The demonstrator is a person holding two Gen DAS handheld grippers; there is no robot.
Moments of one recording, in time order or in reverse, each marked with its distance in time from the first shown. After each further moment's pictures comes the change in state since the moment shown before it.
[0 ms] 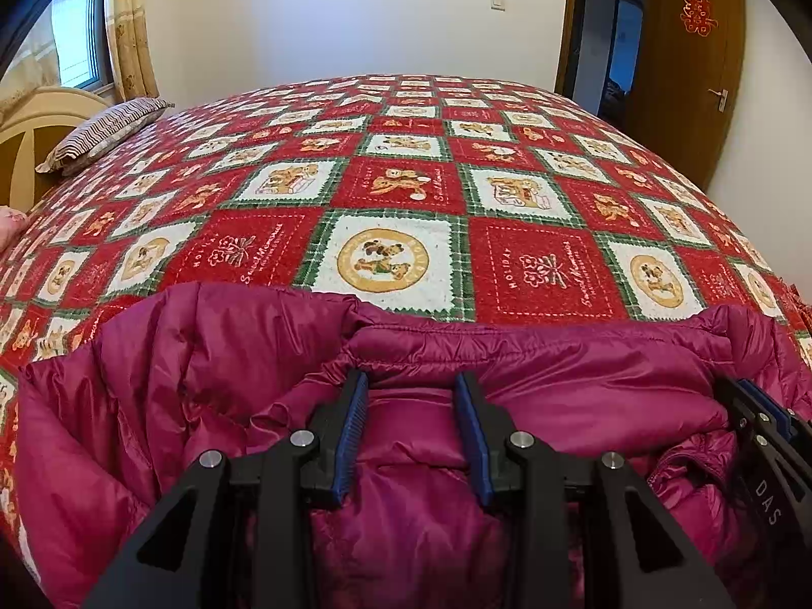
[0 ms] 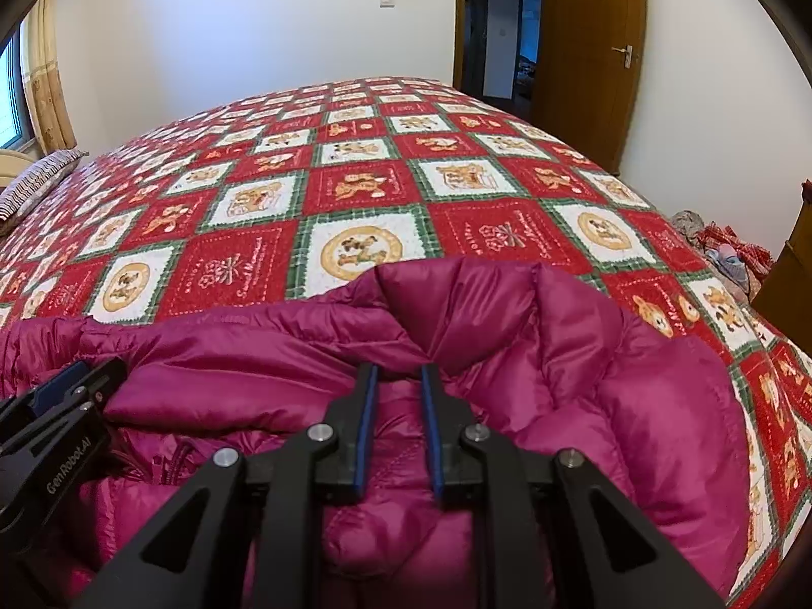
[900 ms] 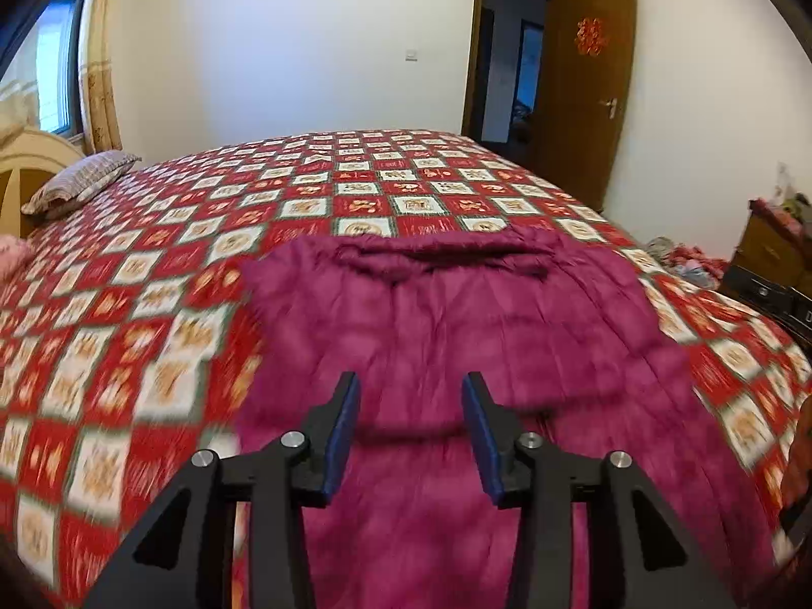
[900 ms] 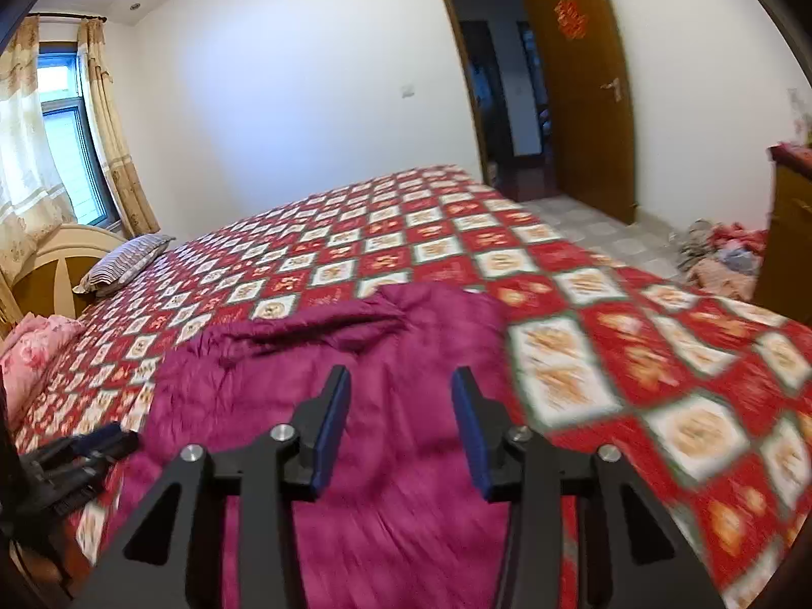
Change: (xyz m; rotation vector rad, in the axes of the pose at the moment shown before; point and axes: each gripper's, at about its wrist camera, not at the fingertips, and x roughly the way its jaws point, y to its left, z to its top) left arm -0.260 0.068 -0.142 0.127 -0.130 -0.229; right arm -0.271 -0.102 -0.108 0.086 -0.241 0.212
